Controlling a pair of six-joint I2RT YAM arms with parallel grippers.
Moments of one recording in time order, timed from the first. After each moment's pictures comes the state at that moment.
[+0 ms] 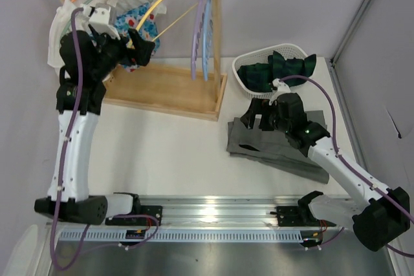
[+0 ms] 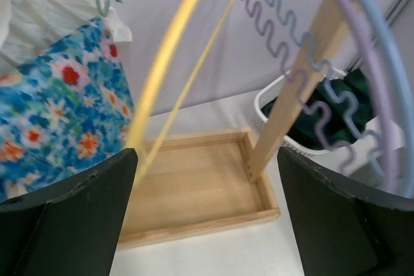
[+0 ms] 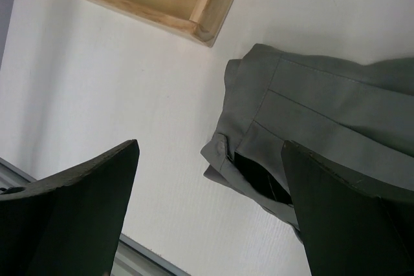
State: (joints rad) left arm -0.11 1.24 1.68 -0.48 0.29 -0.09; right arm 0.48 1.10 0.89 -0.31 -0.08 0.46
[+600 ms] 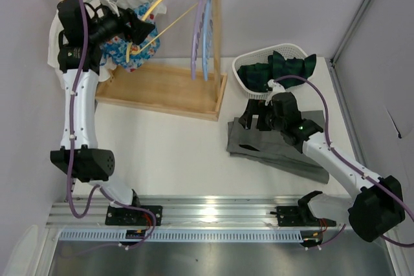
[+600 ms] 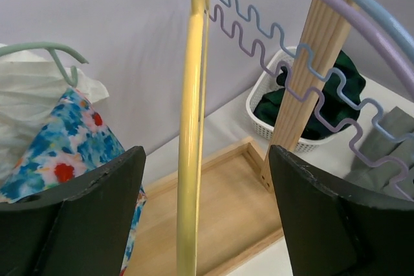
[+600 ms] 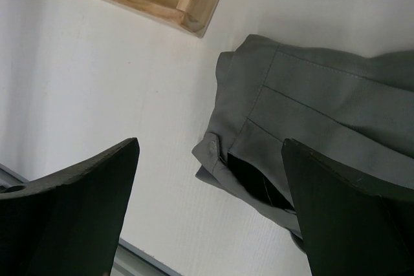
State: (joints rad) left arm 0.06 1.65 2.08 -0.46 0.75 0.06; right arm 0.48 1.17 0.88 -0.27 -0.09 0.45
